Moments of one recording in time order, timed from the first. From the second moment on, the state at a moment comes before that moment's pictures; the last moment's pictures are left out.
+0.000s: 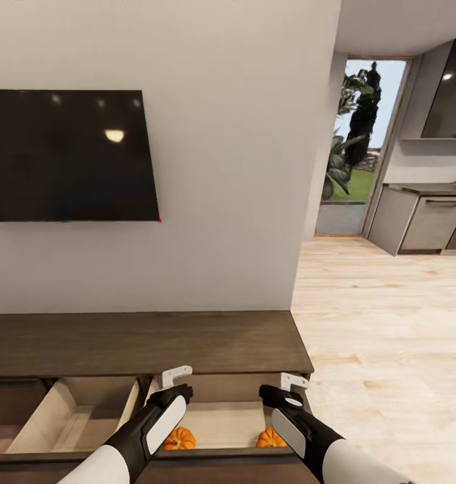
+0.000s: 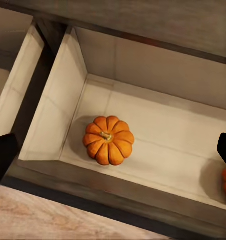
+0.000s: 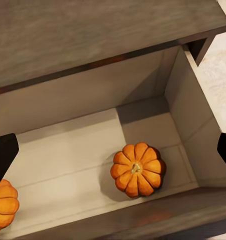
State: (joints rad) left arm -0.57 -0.06 -0.53 -0.67 0.78 0.30 0.66; right arm -0.63 0.07 0.69 -0.40 -0.87 0.01 -0.43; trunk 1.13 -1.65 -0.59
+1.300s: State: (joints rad) left arm -0.57 -0.06 -0.46 -0.67 0.82 0.49 0.67; right arm -0.64 0.07 0.68 -0.40 -0.89 0.17 -0.43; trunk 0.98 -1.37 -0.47
